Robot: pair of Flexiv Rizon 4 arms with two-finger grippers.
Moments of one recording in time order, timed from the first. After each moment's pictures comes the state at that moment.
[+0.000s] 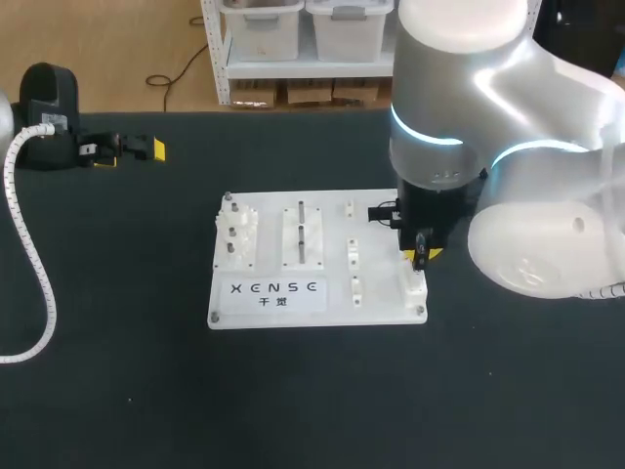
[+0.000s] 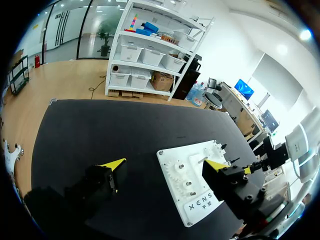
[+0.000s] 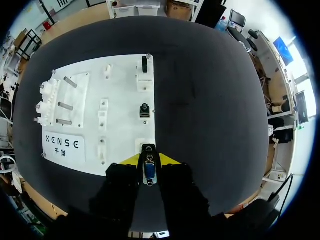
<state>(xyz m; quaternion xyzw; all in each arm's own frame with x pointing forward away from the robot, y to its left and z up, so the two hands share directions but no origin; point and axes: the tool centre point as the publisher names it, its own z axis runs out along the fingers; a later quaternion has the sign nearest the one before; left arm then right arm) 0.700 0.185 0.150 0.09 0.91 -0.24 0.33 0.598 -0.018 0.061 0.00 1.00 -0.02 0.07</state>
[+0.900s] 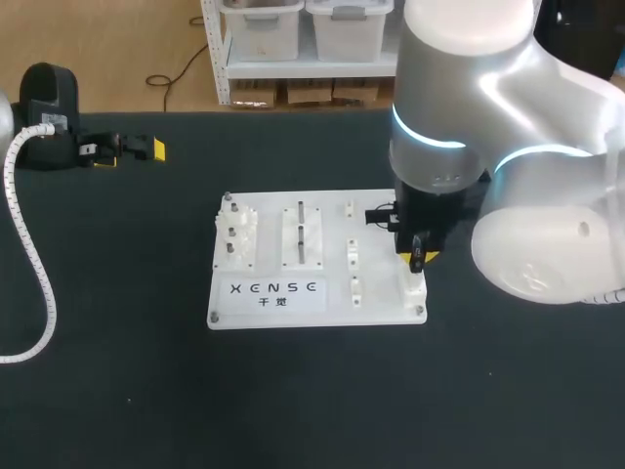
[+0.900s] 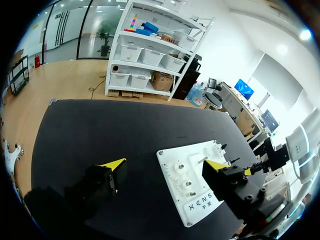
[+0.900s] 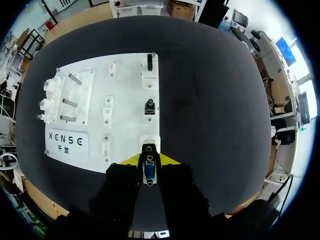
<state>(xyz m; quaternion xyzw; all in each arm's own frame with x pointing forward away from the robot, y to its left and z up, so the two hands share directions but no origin) 0.700 0.185 0.150 0.09 0.91 -0.24 0.33 0.593 -0.012 0.061 0.00 1.00 -0.01 0.07</state>
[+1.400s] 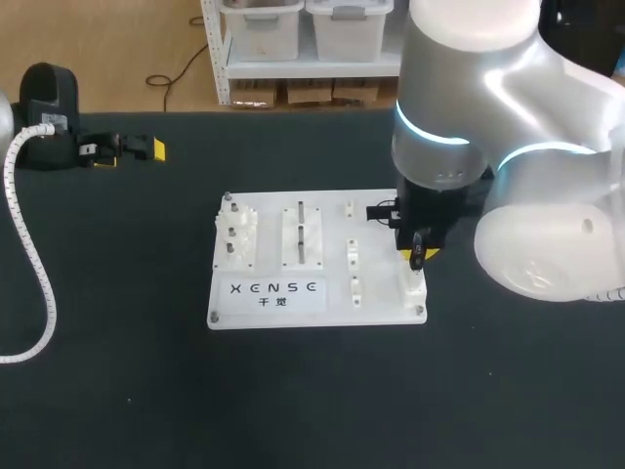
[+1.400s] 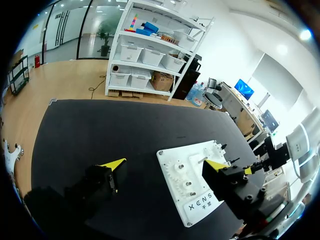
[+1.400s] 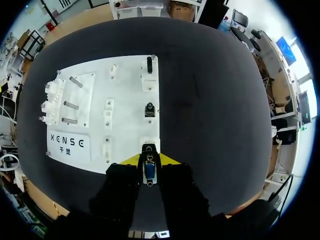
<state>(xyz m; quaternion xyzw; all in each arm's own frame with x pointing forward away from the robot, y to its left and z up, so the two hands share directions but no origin) 0.700 0.185 0.150 0.09 0.91 -0.24 0.33 0.596 -0.012 0.064 0.00 1.00 0.00 0.07</state>
